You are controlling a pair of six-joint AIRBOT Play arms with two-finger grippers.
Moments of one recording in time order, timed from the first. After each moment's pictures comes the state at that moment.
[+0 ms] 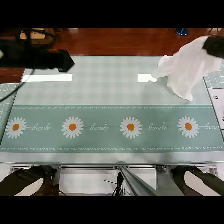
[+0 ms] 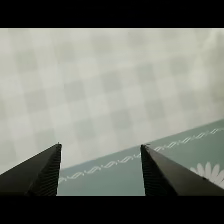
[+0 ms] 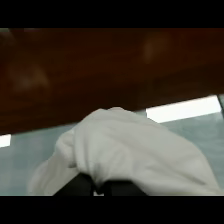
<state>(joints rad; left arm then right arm) -0.33 -1.07 1.48 1.44 -1.14 -1.66 -0.20 -1.07 1.28 -1.23 0.65 1.44</state>
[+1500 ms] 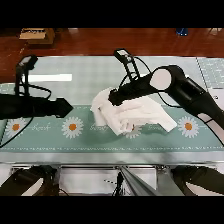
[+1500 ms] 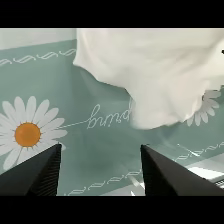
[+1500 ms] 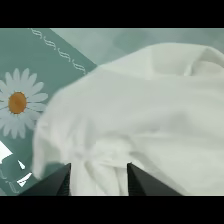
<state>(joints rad) -0.33 -0.75 0.95 1.31 -1.24 -1.74 0.58 -1.32 1.28 -1.16 0.98 1.46</state>
